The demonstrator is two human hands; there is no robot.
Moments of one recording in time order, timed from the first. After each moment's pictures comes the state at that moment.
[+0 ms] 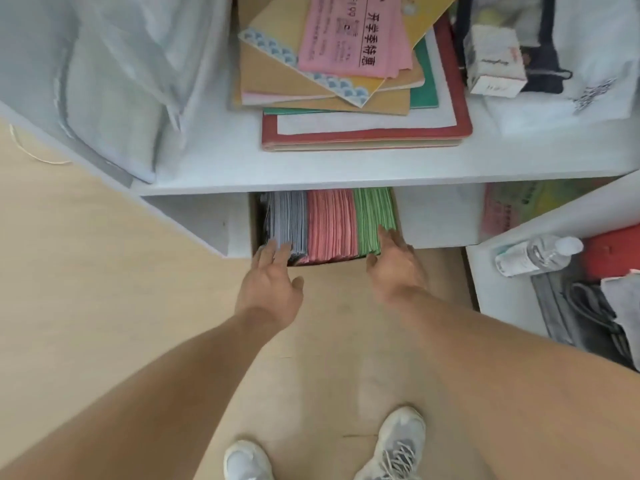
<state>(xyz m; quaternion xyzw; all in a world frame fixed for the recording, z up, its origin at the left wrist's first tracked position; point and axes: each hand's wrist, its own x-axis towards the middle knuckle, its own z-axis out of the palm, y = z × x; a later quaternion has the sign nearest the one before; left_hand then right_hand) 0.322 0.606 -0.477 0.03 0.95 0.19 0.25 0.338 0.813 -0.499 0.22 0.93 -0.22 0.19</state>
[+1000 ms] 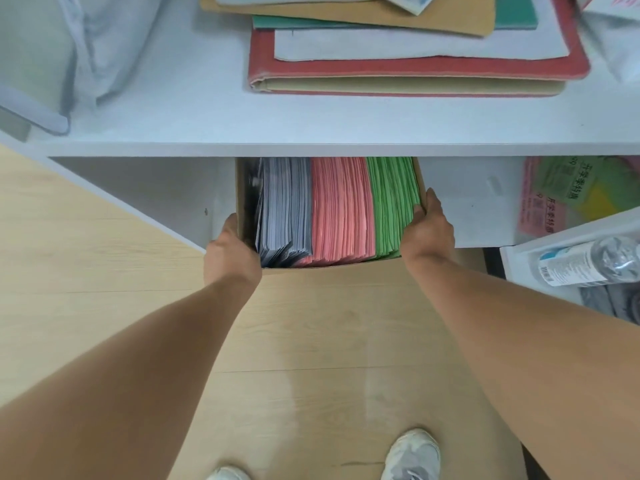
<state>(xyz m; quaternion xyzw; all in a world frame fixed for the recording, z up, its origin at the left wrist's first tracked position) 0.252 0.582 -0.575 -0.19 0.93 0.26 0.15 0.273 0.846 -0.602 0.36 0.87 -0.33 -0.01</state>
